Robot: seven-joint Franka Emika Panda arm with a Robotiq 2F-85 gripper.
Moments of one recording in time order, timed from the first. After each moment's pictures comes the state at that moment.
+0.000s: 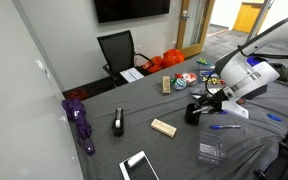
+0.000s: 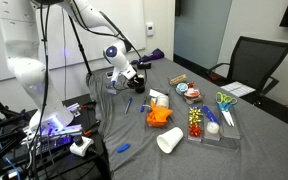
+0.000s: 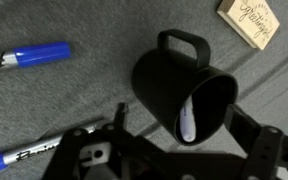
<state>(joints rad) 0.45 0.31 -0.23 -2.40 1.85 2.92 -0.90</state>
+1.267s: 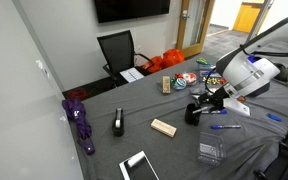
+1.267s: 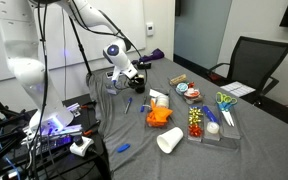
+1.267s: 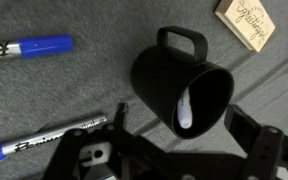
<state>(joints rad) 0.44 0.28 -0.23 -2.41 1.72 2.90 -0.82</state>
